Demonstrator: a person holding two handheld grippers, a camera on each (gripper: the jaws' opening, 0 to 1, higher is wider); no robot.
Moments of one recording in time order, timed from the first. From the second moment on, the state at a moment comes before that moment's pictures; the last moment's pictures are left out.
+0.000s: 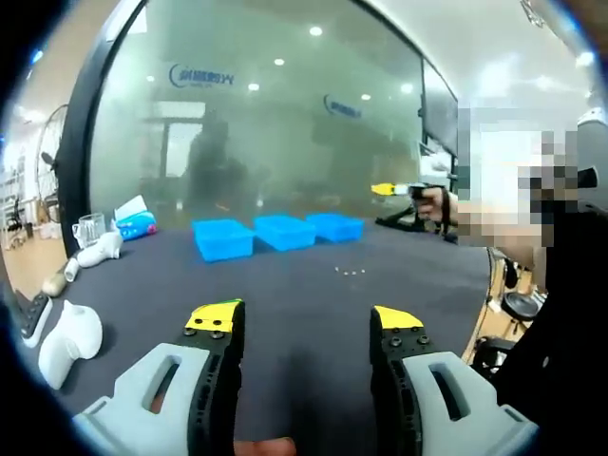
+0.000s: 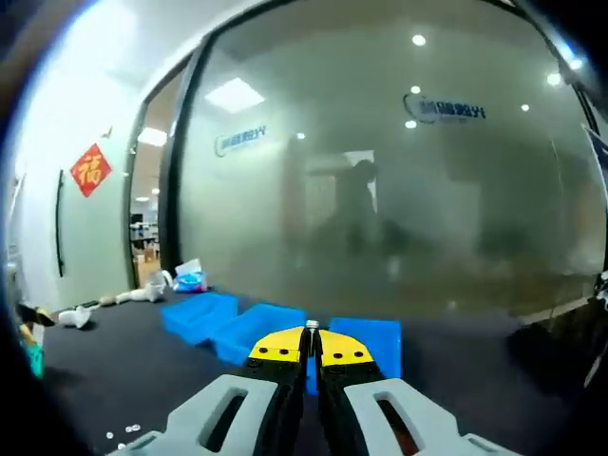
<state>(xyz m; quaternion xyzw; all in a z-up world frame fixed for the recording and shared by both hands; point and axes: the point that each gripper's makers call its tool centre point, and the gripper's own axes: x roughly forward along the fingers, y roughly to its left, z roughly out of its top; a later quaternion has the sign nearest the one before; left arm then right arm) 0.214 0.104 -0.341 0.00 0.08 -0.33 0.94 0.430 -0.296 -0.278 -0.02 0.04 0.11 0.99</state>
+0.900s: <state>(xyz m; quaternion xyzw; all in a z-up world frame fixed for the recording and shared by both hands) 0.215 0.101 -0.342 -0.01 0.08 -0.33 0.94 0.523 -0.306 -0.315 -0.08 0.12 0.06 0.99</state>
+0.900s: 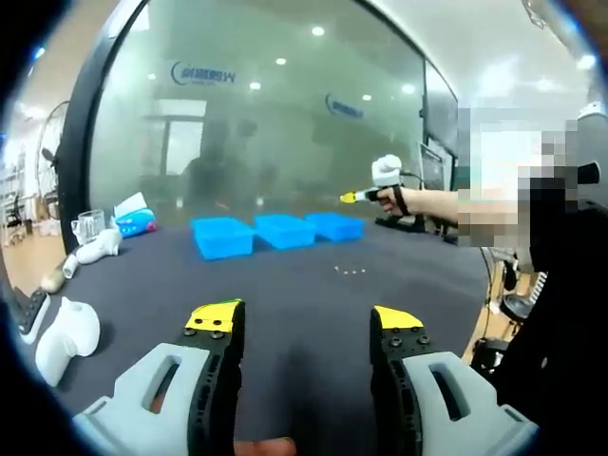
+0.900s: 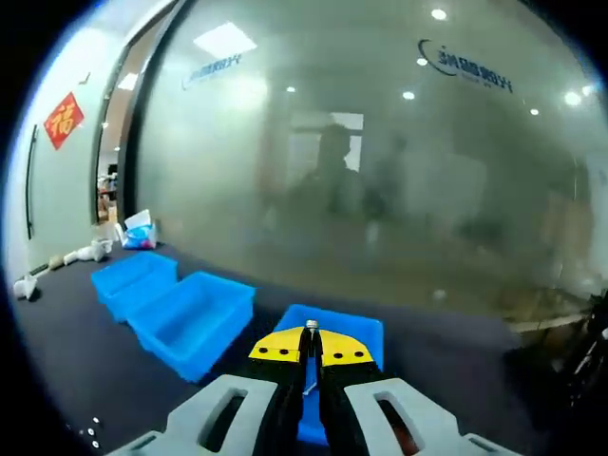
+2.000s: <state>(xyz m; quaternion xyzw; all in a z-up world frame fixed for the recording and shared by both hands) 0.214 0.099 -0.341 -0.01 0.08 -0.33 0.94 0.324 -0.219 -0.263 -0.09 0.00 0.18 0.98</state>
